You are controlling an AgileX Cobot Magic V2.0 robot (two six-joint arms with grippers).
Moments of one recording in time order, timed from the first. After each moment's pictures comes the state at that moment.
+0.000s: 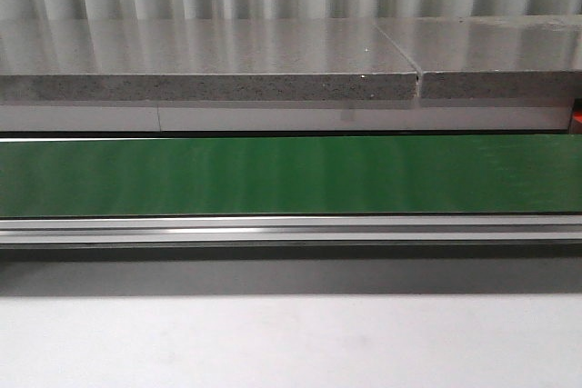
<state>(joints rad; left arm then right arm) -0.23 0.34 -0.62 -0.14 0.80 0.10 -0.34 2.23 -1.93 0.10 0.87 -0.07</state>
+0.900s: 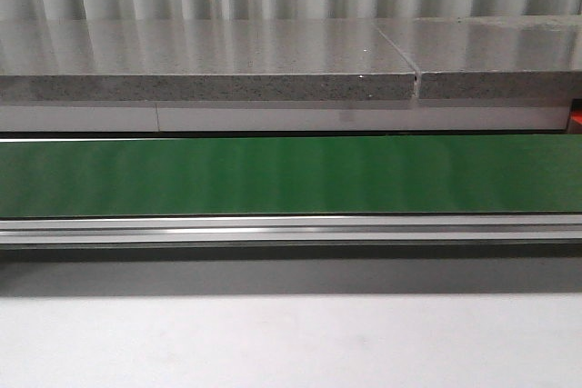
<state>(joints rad) -0.23 0.34 -0.62 -0.14 0.80 0.10 -0.27 1.76 -1.72 0.10 0.97 -0.09</state>
